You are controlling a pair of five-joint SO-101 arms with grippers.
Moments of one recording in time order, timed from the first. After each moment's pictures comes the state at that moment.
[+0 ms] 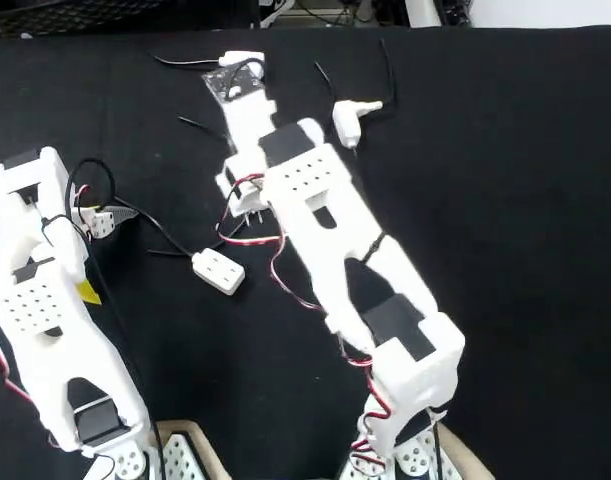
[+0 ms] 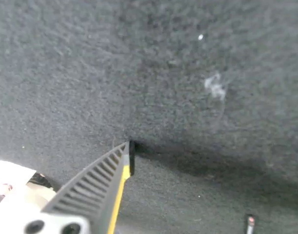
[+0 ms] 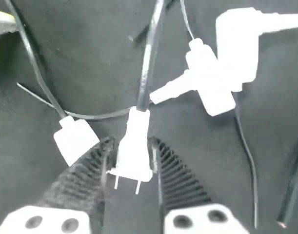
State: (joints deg) left arm -27.7 41.8 -17.0 99.6 47.7; right arm -30.2 16.7 -13.9 75.5 -2.4
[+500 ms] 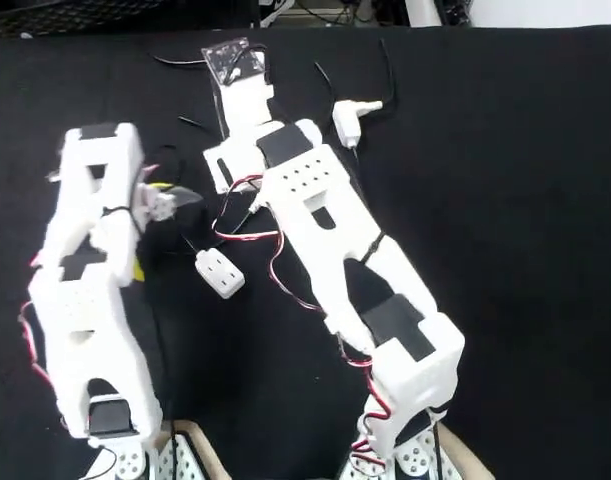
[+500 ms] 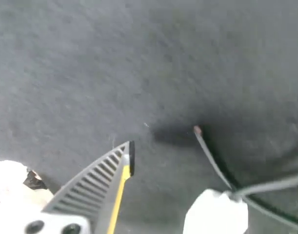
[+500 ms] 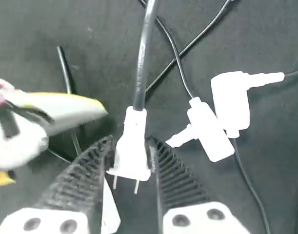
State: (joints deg) left arm -11.3 35.8 -16.9 99.6 47.8; right arm -30.4 16.7 -13.9 63.9 -8.0
